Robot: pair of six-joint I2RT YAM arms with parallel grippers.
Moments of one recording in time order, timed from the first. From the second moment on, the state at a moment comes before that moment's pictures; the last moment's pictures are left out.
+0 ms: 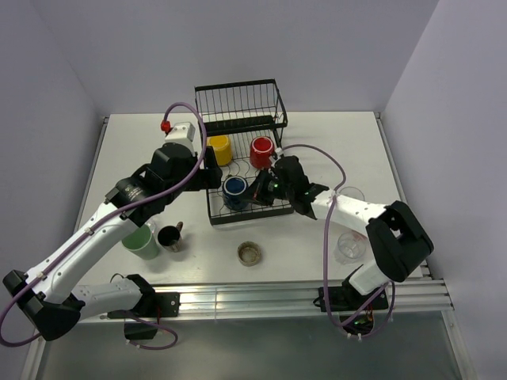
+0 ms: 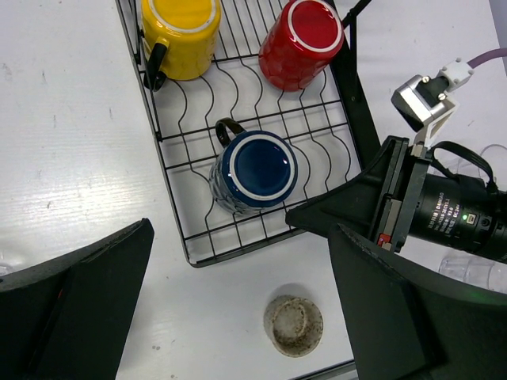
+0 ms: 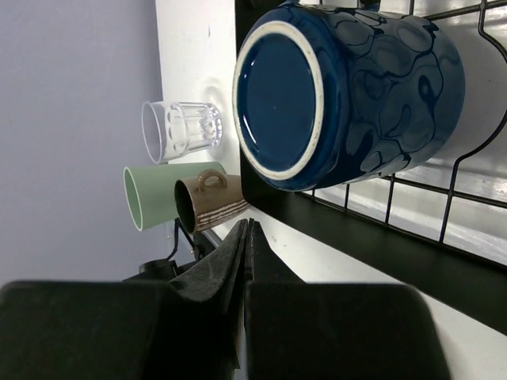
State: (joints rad) left arm -0.72 1.13 1.25 -0.66 -0.33 -0.55; right arm 0.63 1.51 0.84 0.14 -0.36 1.04
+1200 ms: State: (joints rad) left arm -0.67 1.09 1.23 -0.68 -0.28 -0.55; right arm 0.68 1.63 0.78 0.29 -0.36 1.13
